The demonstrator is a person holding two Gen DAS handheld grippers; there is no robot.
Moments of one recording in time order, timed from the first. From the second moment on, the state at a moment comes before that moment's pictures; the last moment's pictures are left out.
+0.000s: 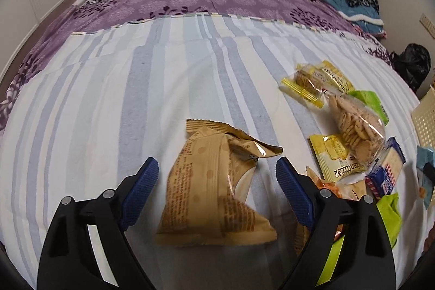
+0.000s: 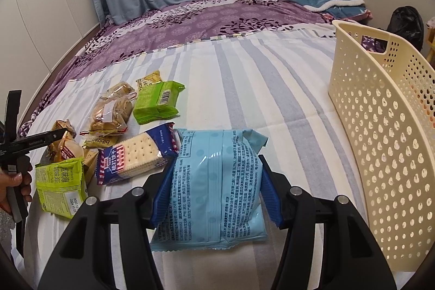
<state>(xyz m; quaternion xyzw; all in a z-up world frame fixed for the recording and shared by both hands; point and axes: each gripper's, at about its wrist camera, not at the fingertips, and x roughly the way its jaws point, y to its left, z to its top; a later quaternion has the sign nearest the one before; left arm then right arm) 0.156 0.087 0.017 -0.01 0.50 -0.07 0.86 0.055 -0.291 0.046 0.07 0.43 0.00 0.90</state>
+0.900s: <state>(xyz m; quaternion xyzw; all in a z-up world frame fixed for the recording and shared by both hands) 0.132 0.109 0.070 -0.04 0.42 -0.05 0.90 0.039 -0.305 0.079 0.09 0.38 -0.01 0.92</state>
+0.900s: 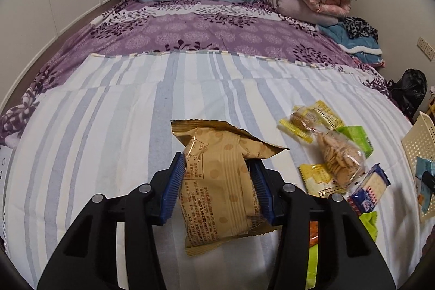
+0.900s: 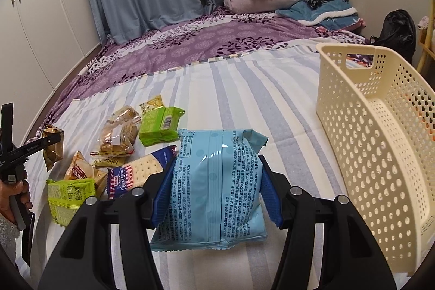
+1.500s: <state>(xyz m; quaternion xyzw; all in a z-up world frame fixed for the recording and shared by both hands) 0.092 0.029 0.147 -0.01 0.37 -0.11 0.92 -0.023 -0.370 0.129 0.14 0.30 -0.06 0.94</state>
